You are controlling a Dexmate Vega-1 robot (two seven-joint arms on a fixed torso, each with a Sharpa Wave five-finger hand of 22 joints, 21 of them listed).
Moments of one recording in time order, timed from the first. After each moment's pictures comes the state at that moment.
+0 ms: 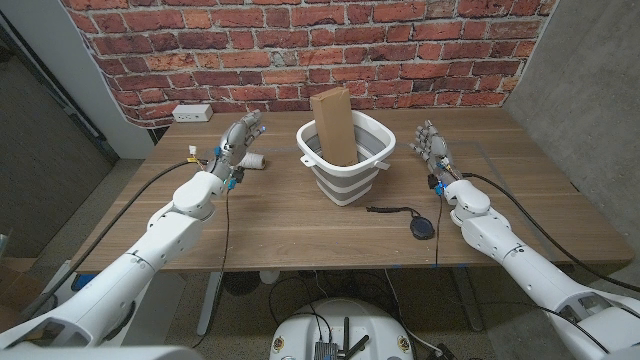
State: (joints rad) left arm 0.98 0.69 0.28 -1.64 -0.56 -0.22 0.11; left_hand 0.19 0.09 0.71 -0.18 0.19 0.08 0.03 0.19 0.17 0.04 -0.01 0.20 0.17 0.05 -0.02 0.18 0.17 0.22 -0.04 0.19 0.16; right arm -0.81 -0.49 -0.39 -1.25 0.57 0.29 -0.07; right_hand 0.01 0.07 0.38 0.14 0.23 0.07 -0.01 0.19 0.17 0.11 -0.02 0.19 0.21 -0.01 -0.03 0.19 0.43 0.26 -0.04 0.20 0.17
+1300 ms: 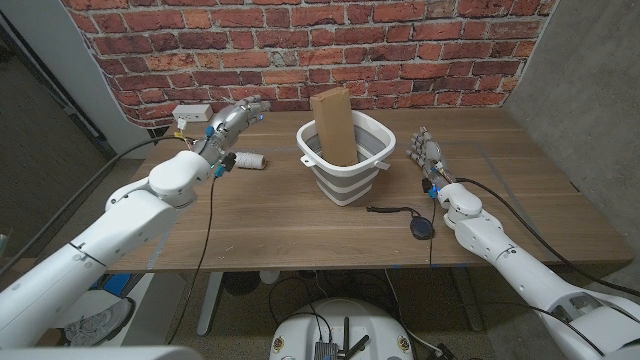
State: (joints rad) left arm 1.08 0.89 0.17 -2.04 -0.53 0.13 0.25; left_hand 0.39 -0.07 0.70 -0.20 0.20 0.07 0.04 0.20 0.17 0.09 -0.03 0.21 0.19 0.12 -0.03 0.19 0.17 0.20 -0.03 0.18 0.17; right arm -0.81 -0.47 -0.41 -1.23 0.57 0.25 -0.10; right_hand 0.01 0.07 0.38 0.14 0.24 0.10 -0.03 0.19 0.17 0.12 -0.02 0.19 0.20 -0.01 -0.03 0.19 0.41 0.26 -0.04 0.20 0.17
